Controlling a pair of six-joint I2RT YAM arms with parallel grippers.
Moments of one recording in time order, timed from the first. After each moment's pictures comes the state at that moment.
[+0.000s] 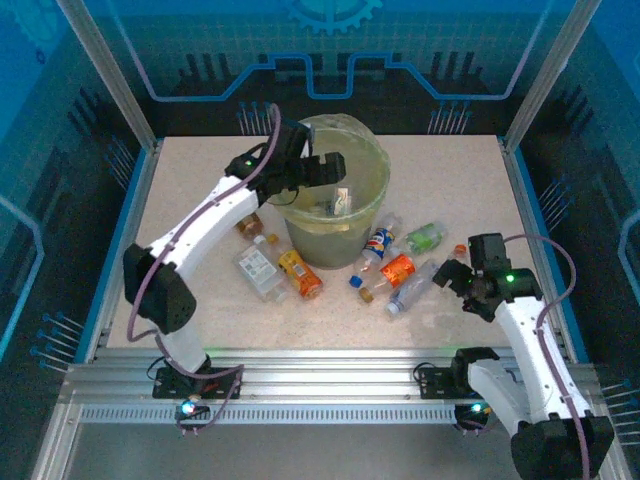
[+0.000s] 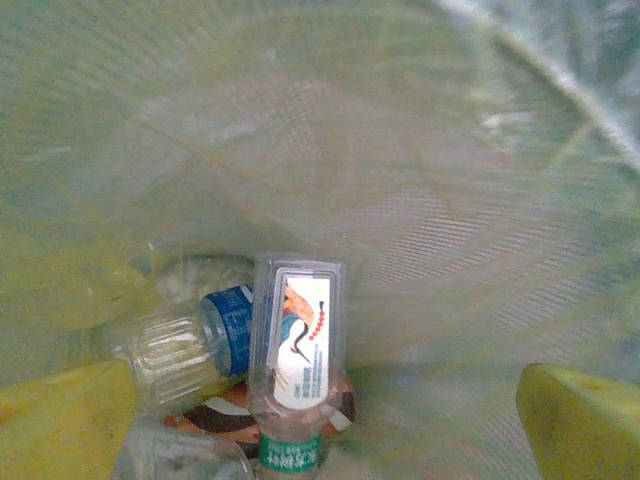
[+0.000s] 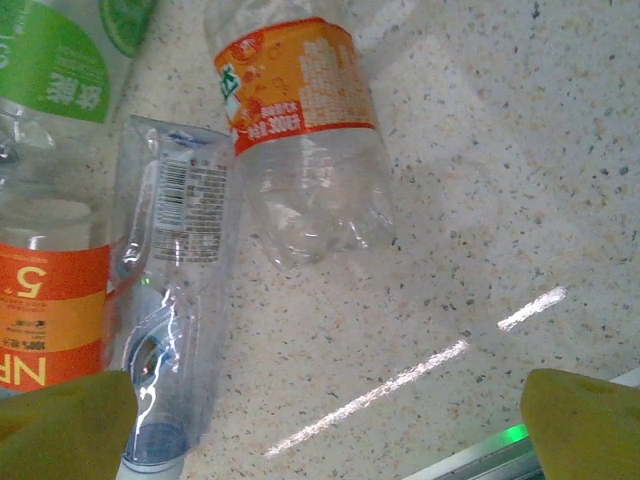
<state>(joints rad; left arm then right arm) -0.51 1.72 1.72 -0.66 0.02 -0.59 0.02 0.84 0.74 -1.10 0.03 0.71</state>
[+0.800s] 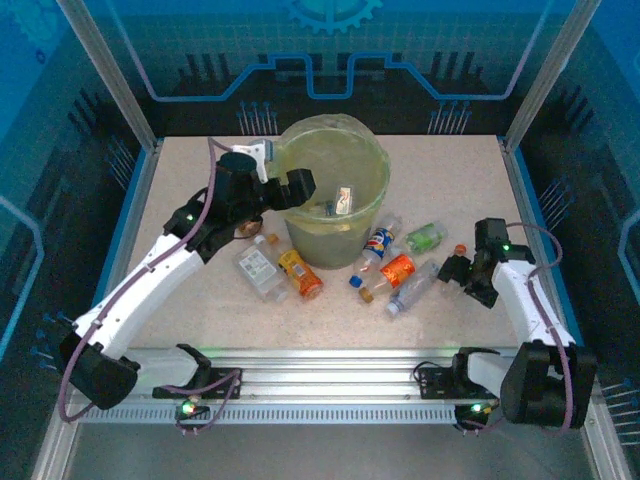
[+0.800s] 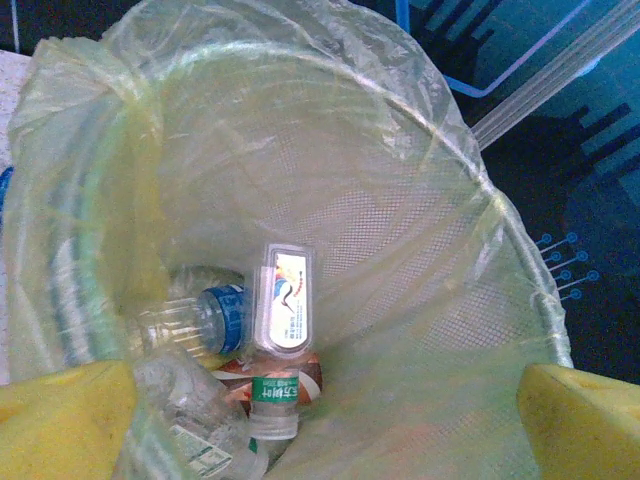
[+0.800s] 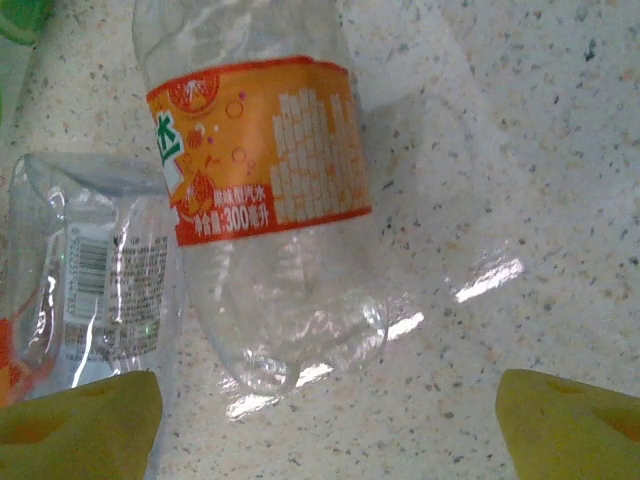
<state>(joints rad) -0.51 1.25 1.28 -0.46 0.00 -0.61 -0.13 1.15 0.76 -0.97 -0.03 0.47</state>
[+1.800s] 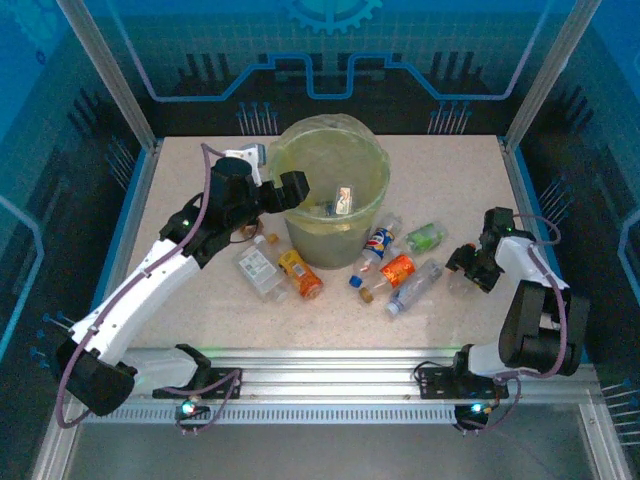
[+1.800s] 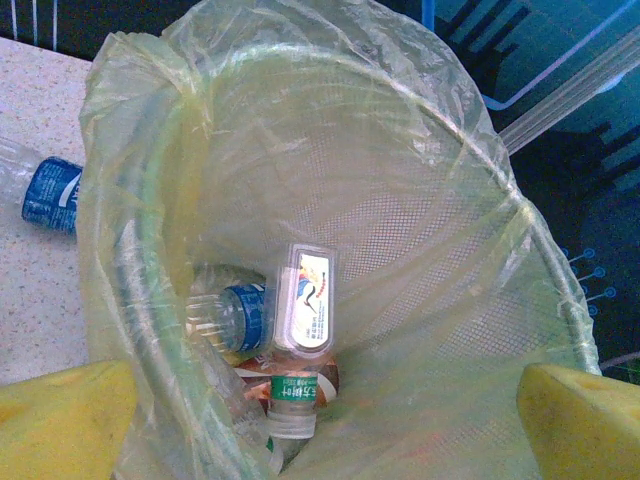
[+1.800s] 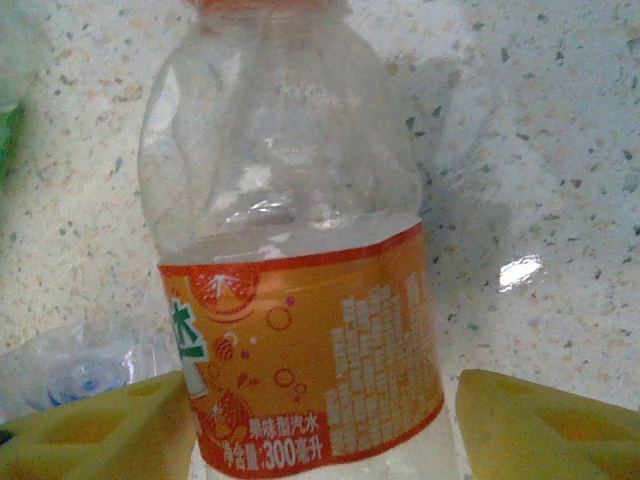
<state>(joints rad) -0.50 1.22 1.24 -0.45 -0.03 -0.64 -0.25 1.42 0.82 -0.79 -0.10 0.40</state>
